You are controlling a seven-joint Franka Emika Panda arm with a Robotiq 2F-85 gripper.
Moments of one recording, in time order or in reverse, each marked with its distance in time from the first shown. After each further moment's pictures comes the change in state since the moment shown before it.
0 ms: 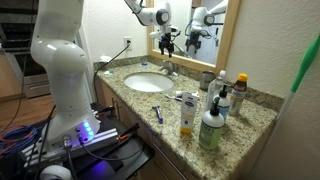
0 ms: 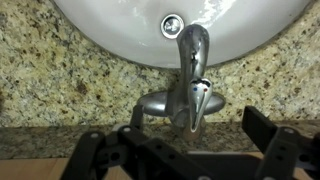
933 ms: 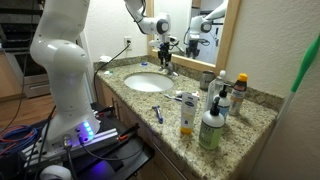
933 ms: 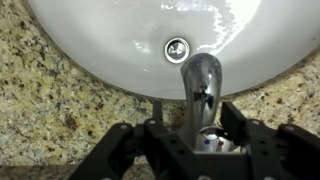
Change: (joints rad) arm 0.018 0.095 -0.005 0.009 -0.003 -0.013 0.024
